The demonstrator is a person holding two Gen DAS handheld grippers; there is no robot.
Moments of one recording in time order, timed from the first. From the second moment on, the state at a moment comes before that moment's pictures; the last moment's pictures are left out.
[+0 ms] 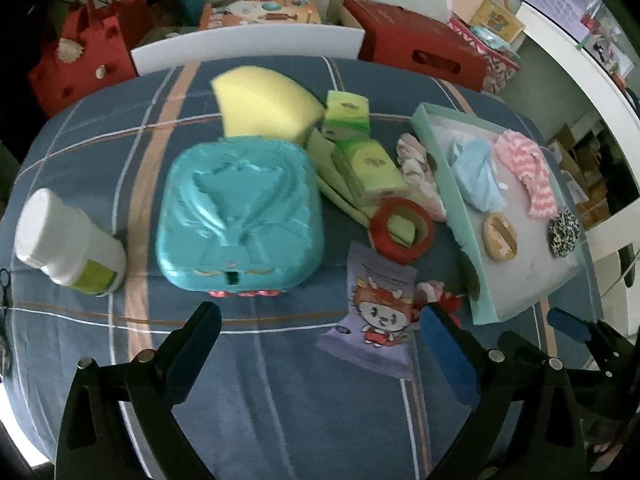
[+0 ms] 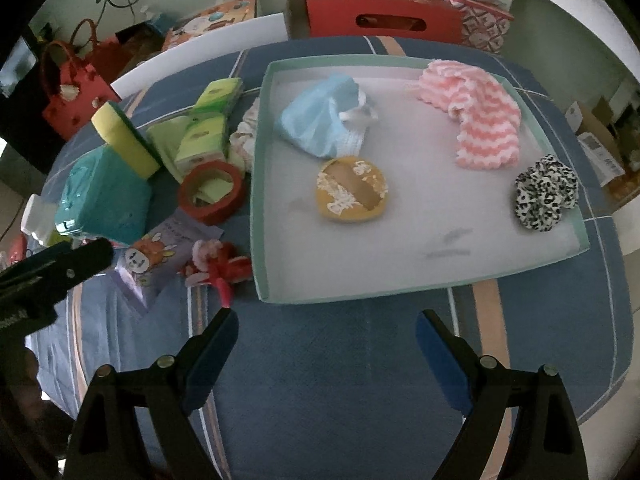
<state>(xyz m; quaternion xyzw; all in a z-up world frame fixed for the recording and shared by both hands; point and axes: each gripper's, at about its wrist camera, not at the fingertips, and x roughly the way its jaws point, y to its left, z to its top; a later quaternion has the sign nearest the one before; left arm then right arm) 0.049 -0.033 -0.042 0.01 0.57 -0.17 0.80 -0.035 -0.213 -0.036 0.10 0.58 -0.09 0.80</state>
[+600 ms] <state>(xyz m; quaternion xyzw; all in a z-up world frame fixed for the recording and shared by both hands) 0.055 -0.038 -0.049 0.01 0.59 -0.17 0.79 -0.027 -0.217 -0.042 0.10 0.58 -0.09 0.80</state>
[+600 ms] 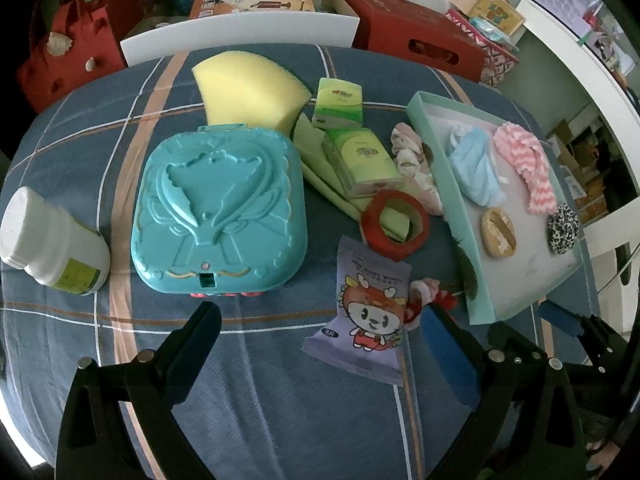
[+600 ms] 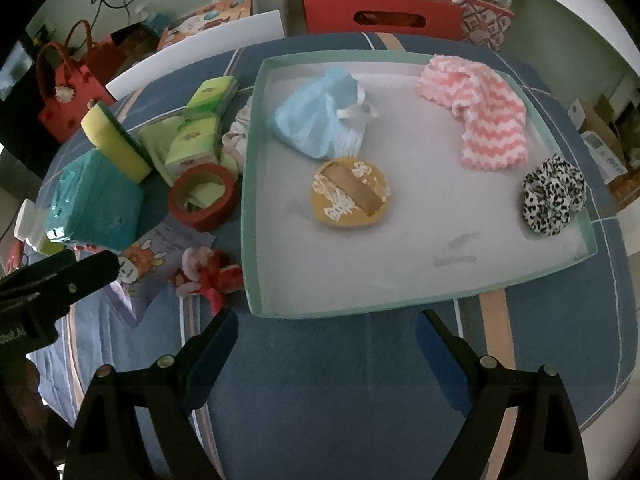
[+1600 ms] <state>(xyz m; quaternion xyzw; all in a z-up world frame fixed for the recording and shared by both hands) 0.058 -0.087 -0.080 0.06 0.62 -0.19 0.76 -0.026 -0.211 -0.055 0.10 0.59 -0.08 0.80</state>
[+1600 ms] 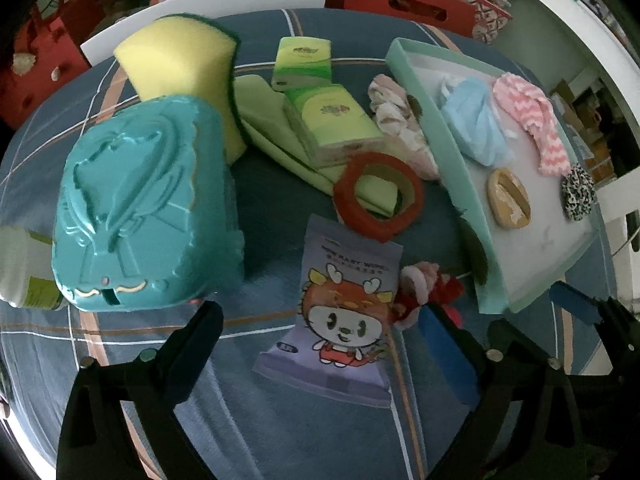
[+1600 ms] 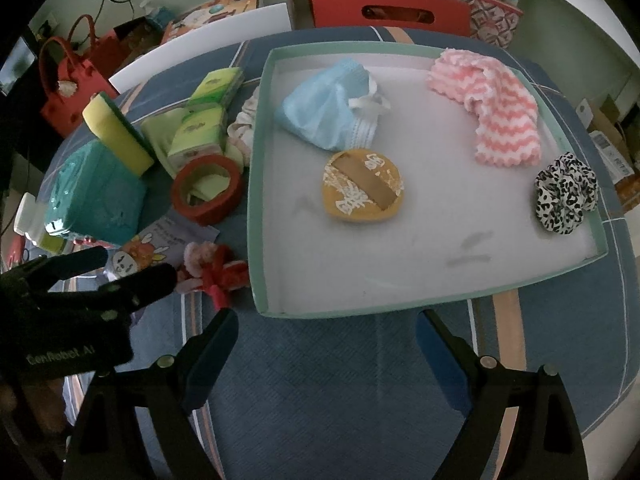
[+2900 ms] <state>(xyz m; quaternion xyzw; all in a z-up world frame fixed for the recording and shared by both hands) 0.035 -0.049 -0.067 0.06 0.60 -0.18 0.78 -0.001 -0.126 -0.028 -0.12 0.57 0.08 0.81</state>
